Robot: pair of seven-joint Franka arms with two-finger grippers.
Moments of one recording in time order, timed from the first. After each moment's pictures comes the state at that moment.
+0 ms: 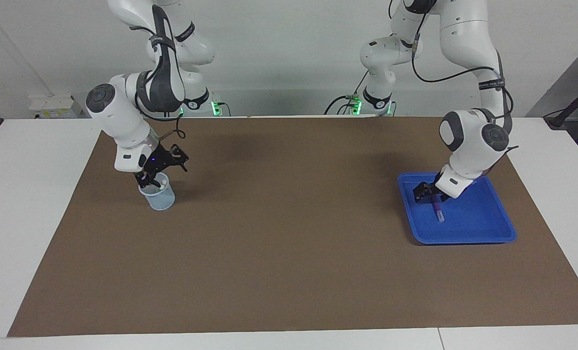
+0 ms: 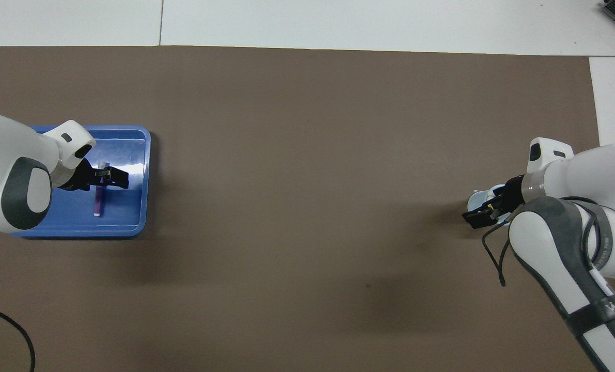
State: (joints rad) left arm 0.22 0.25 -0.19 -1.99 -0.03 2.16 0.06; right arm -0.02 -0.01 0.01 -2.18 0.18 2.12 -0.69
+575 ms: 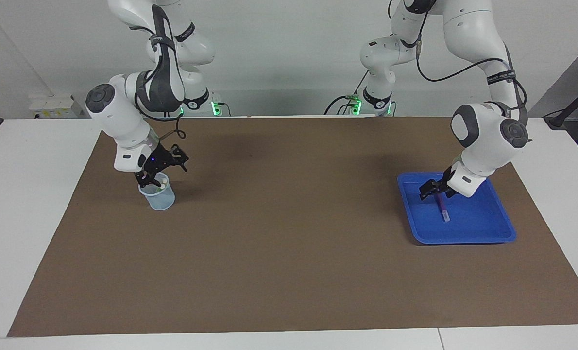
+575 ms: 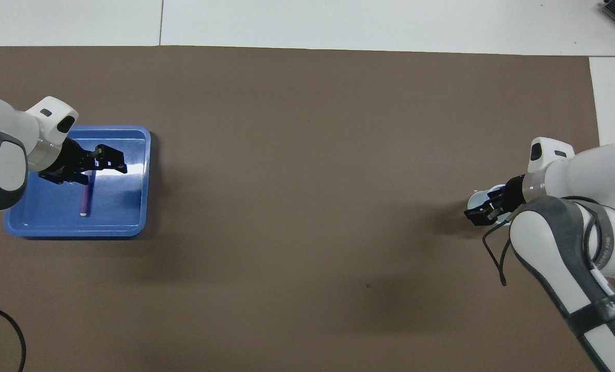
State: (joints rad) left arm 0.22 0.24 -0.21 -1.85 -0.16 1.98 -0.19; right arm -0.02 -0.01 0.01 -2.18 0.18 2.12 -0.69
